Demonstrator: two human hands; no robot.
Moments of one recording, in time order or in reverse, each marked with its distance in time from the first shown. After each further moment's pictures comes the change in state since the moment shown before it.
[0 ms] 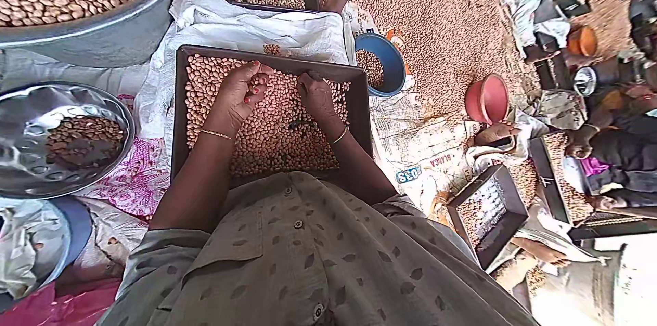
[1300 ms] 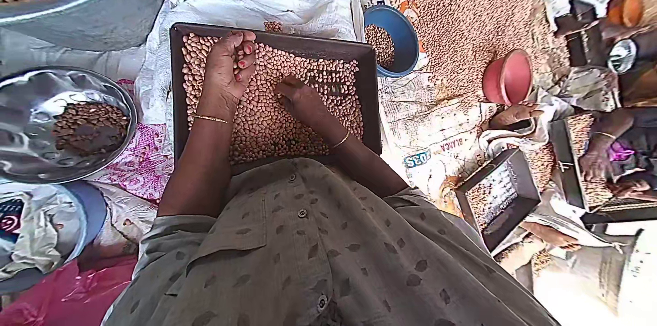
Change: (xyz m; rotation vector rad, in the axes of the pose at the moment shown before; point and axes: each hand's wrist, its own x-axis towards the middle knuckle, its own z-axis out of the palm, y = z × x) left_hand -0.002 0.007 -0.007 -0.164 0.085 0.128; right_hand -0.043 -0.037 0.005 0.110 -0.212 -0.312
